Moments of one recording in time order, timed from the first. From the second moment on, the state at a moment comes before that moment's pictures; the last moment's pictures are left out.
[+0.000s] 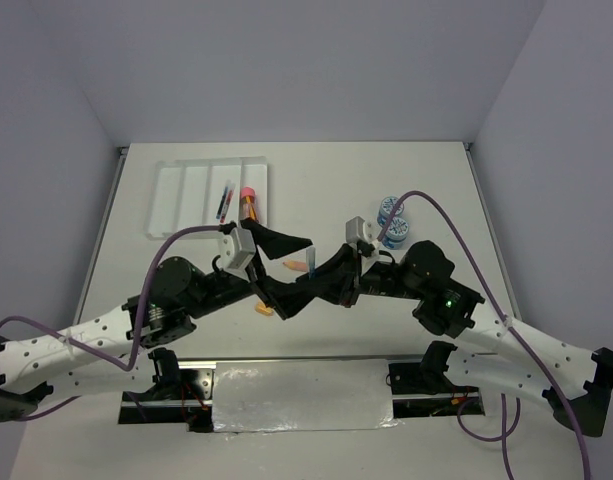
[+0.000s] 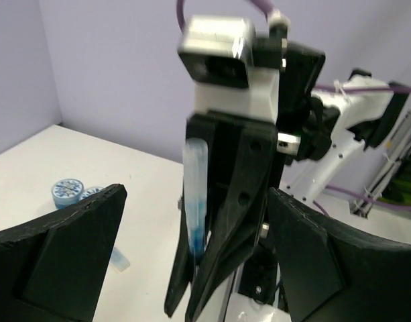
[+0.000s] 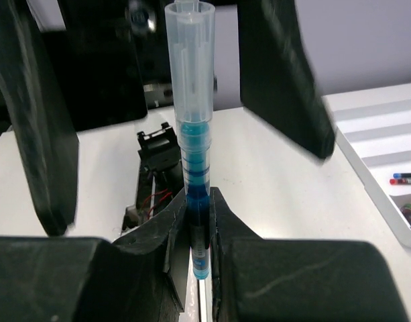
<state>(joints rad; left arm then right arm) -1.16 0.85 0.84 0.29 0.05 -0.16 0.96 0.79 0.76 0.18 -0.49 0.18</state>
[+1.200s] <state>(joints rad) -1.16 0.92 1.01 0.15 -0.06 -0.16 0.96 0.82 0.76 0.16 -0.43 0.15</state>
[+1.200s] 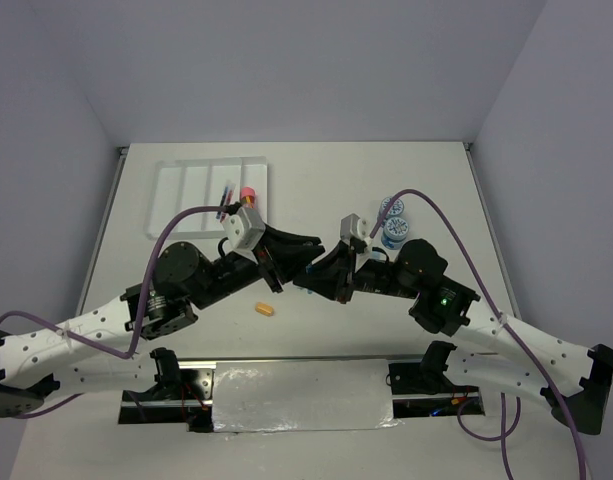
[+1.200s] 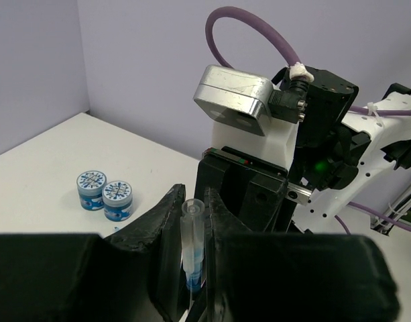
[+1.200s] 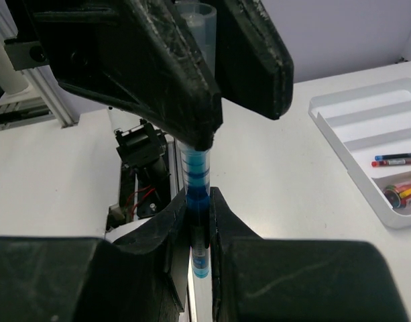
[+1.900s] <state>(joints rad) -1.13 0.94 0.88 0.51 -0.17 -0.31 0.92 0.96 1.14 -0.23 -0.43 0.18</state>
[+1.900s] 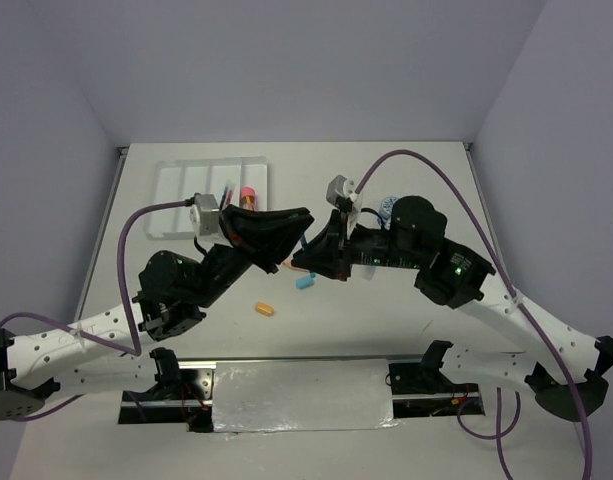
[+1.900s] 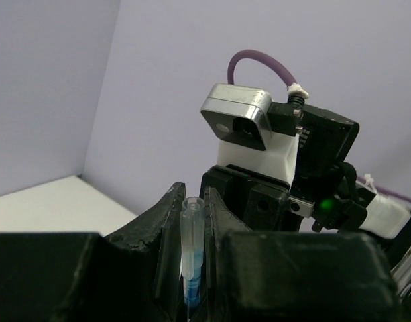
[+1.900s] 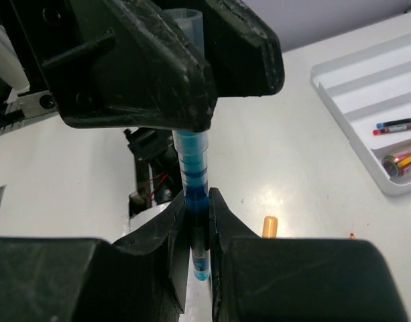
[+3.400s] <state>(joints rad) -1.22 0.82 0.98 0.19 -0.06 -0.09 0.88 0.92 0.78 0.31 -0.86 0.29</state>
